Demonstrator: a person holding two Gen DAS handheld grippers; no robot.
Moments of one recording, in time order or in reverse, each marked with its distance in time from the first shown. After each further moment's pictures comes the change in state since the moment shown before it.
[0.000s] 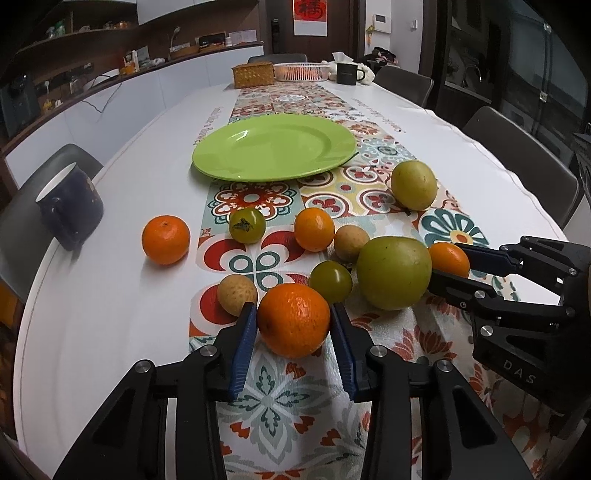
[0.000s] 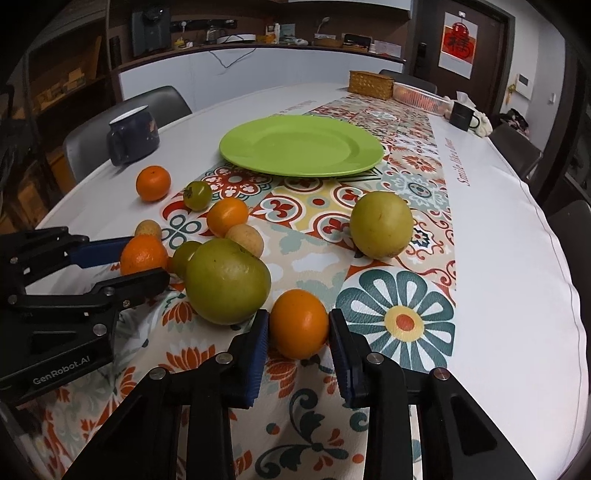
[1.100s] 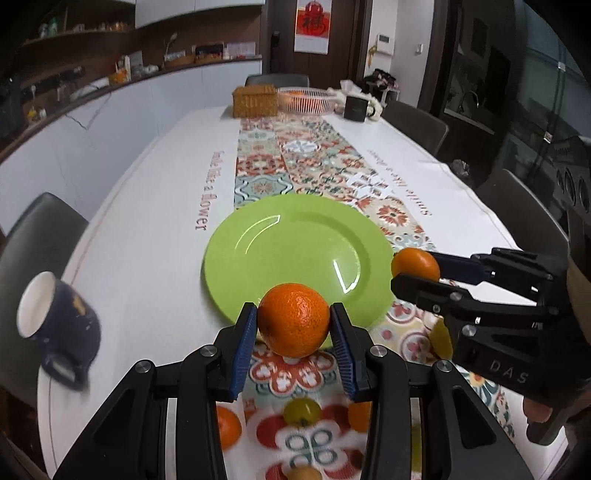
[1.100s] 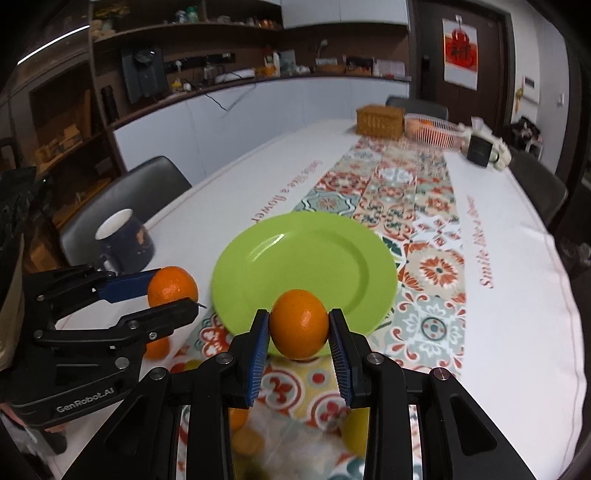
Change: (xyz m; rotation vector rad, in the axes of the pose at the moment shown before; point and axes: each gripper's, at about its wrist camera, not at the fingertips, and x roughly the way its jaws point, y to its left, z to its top) left arm 0.038 0.064 0.146 -0.031 -0.023 -0.087; right arm 0.041 -0.031 0.154 0.062 -0.057 0.118
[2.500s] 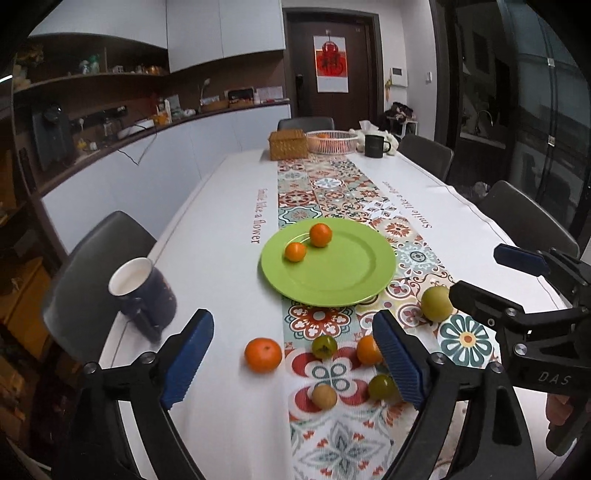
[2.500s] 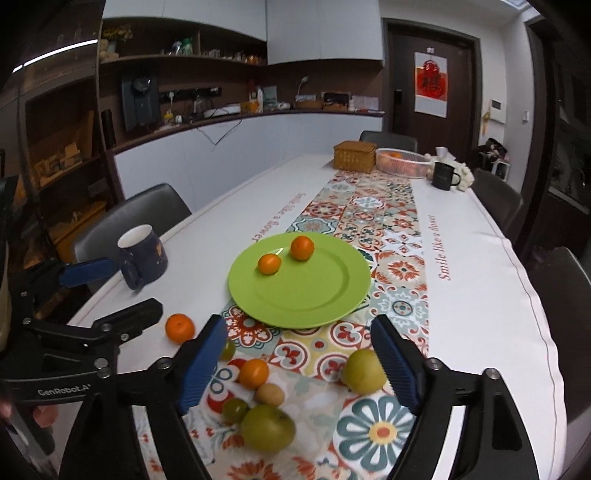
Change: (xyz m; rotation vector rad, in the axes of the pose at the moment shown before) left arm -0.127 -0.013 -0.071 0.024 -0.194 0.176; right arm -0.112 0.042 -0.060 0.020 -0.194 -0.122
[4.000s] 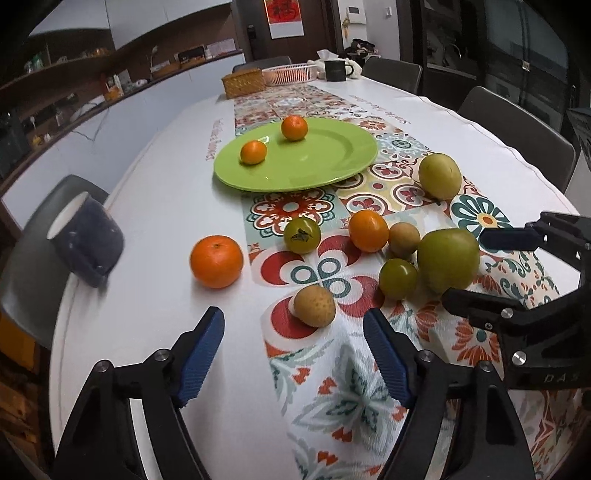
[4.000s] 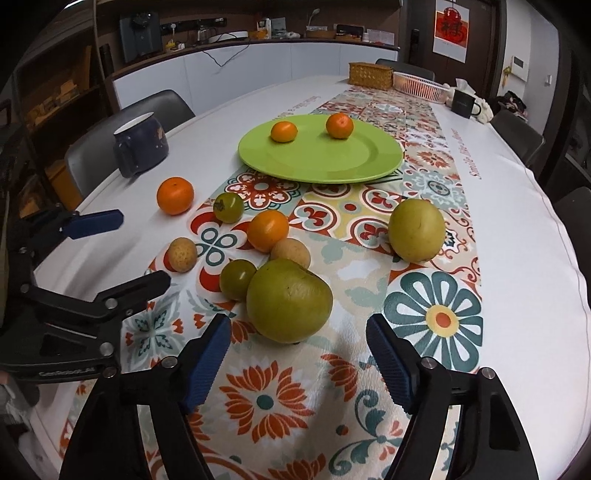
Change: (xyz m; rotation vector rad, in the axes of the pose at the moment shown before) left arm 0.073 -0.022 -0.082 0.154 0.213 -0.089; right arm 0.056 0.019 -0.094 -0.032 0.300 0.029
